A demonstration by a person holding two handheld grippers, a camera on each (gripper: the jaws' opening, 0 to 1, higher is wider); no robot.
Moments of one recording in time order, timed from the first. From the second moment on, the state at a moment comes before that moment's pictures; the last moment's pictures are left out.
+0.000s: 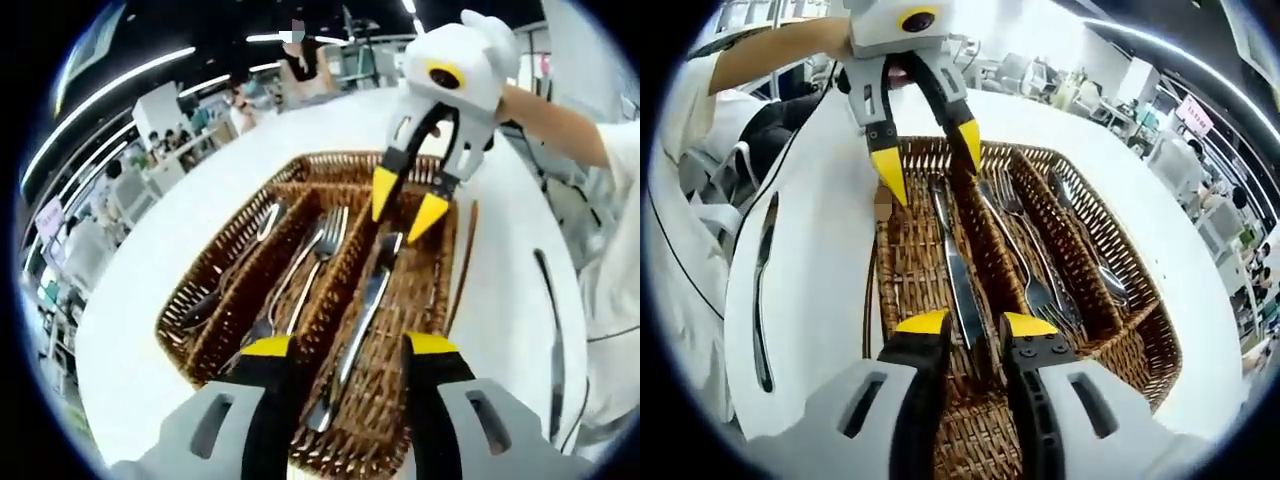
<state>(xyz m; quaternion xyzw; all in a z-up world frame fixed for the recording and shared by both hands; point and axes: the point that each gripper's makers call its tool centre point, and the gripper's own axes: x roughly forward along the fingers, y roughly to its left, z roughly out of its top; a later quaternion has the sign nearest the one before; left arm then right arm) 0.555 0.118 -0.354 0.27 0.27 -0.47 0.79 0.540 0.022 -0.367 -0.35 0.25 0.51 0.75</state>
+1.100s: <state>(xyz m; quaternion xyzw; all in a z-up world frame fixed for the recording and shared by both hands) 0.538 0.143 -0.313 0.17 0.20 -0.39 0.88 0.523 0.014 -0.325 -0.29 0.16 0.48 0.81</state>
